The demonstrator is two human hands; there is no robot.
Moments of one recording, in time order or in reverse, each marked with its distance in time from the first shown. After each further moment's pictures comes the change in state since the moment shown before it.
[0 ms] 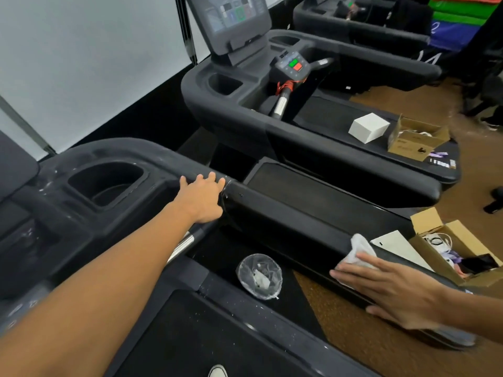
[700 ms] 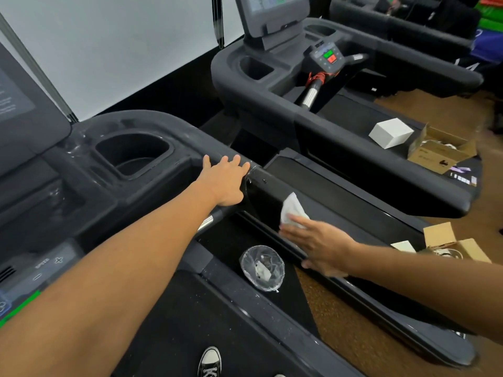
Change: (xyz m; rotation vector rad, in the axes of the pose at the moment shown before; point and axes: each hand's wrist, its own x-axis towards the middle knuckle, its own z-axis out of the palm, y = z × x) left_hand -0.004 -0.007 0.007 0.002 0.024 0.021; right_hand 0.176 -0.017 -0.059 -0.637 -0.095 -0.174
